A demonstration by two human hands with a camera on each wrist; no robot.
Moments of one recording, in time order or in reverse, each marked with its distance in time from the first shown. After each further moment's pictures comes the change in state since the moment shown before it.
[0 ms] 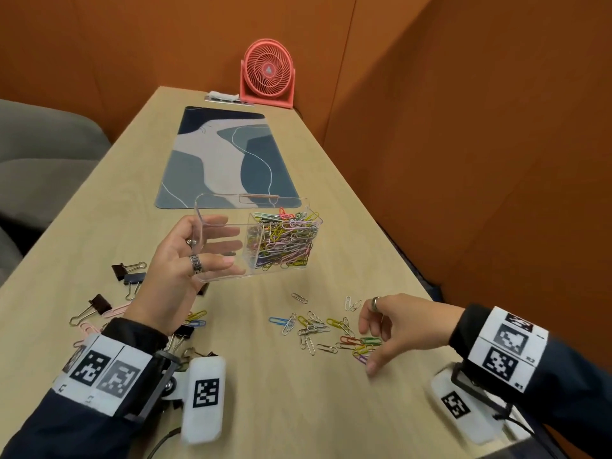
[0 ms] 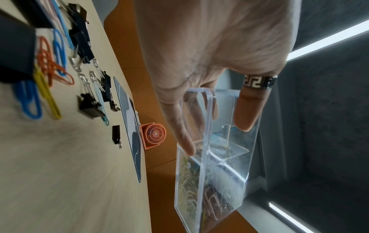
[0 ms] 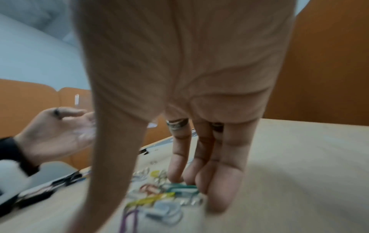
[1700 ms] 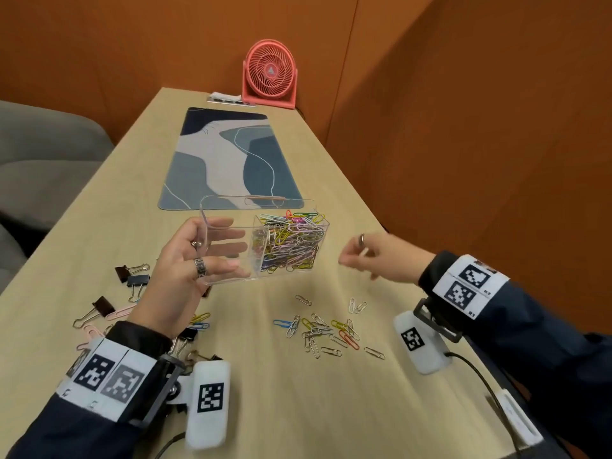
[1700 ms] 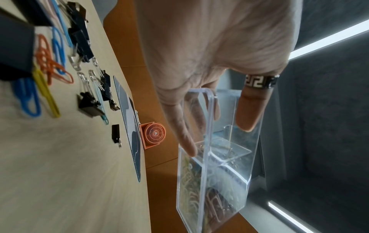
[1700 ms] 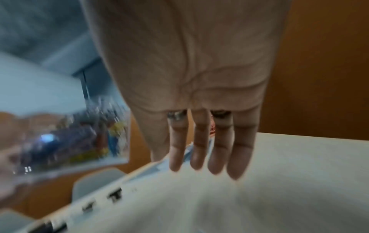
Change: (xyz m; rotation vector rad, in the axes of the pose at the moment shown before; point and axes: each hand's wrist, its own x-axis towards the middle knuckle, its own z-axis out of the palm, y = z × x) left_hand 0.000 0.000 0.001 0.004 -0.001 -0.002; right_hand 0.044 -0.027 -0.052 0.037 0.300 -0.085
